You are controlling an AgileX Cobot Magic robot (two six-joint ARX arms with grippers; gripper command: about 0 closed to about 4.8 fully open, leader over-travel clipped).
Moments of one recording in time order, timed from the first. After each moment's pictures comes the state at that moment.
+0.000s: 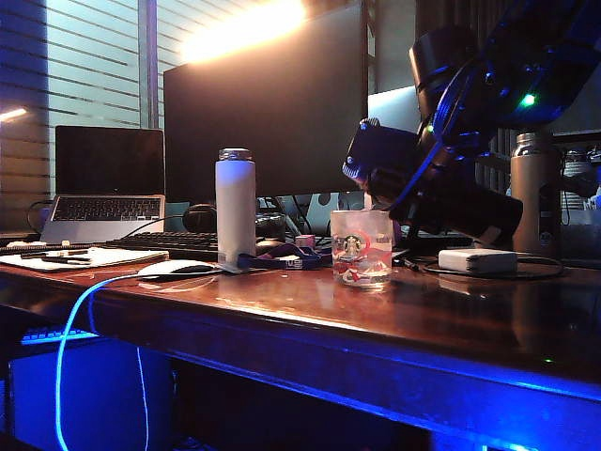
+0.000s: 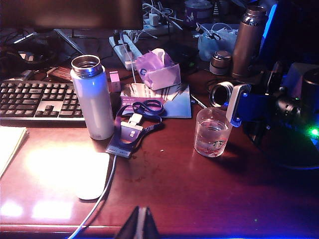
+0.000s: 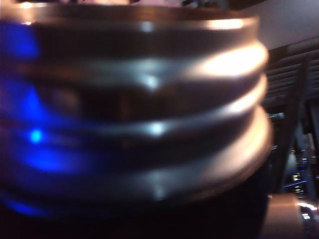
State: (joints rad) left arm 0.05 0.98 1.16 -0.51 0.65 0.24; right arm 0.40 1.88 1.08 0.56 0.45 -1.07
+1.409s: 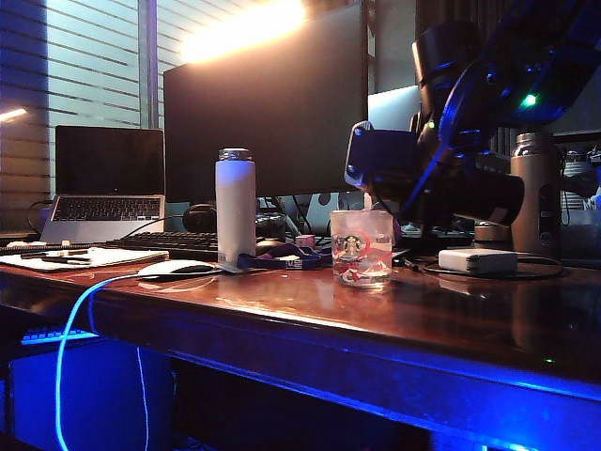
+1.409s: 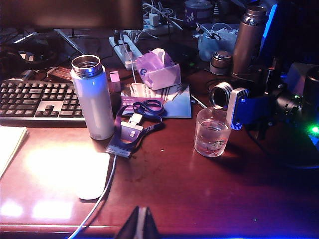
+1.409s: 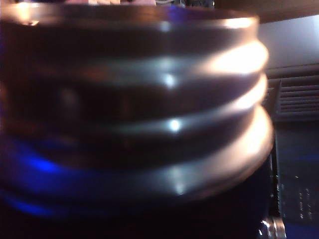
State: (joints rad) left arm 0.05 0.98 1.16 -0.51 0.65 0.24; right arm 0.39 1.88 1.08 0.61 0.44 -1.28
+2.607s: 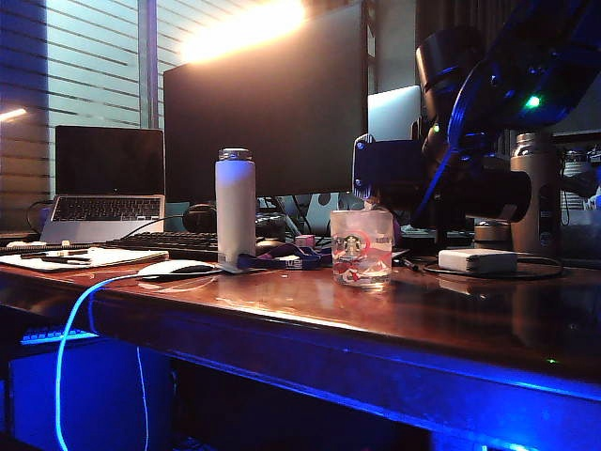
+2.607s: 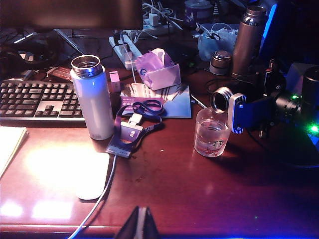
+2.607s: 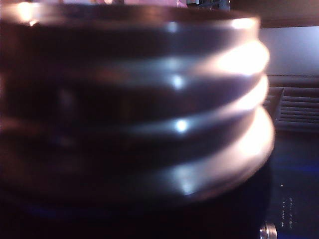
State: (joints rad) left arm 0.05 0.98 1.16 -0.51 0.65 0.24; right arm 0.38 1.88 1.08 0.58 0.45 -1.38
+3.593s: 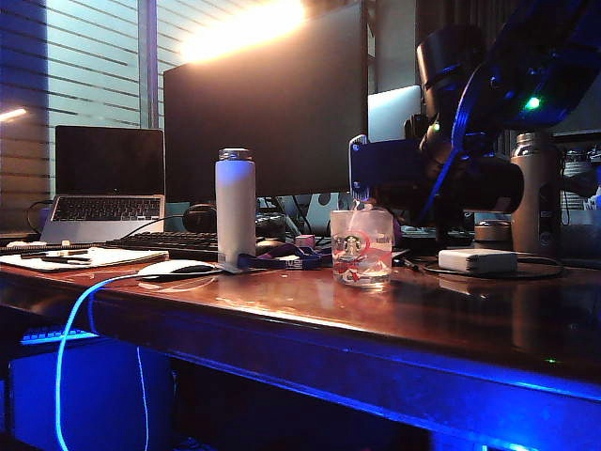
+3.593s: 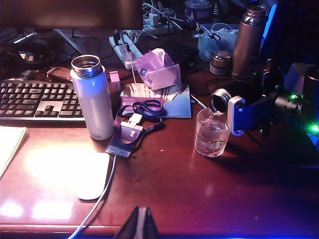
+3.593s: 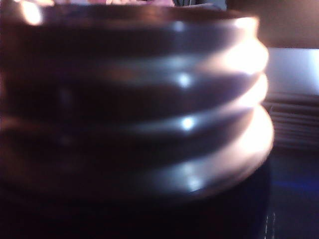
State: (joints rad) left arm 0.05 0.98 1.16 -0.51 0.65 0.24; right arm 0.38 1.89 1.08 0.61 0.41 -1.47
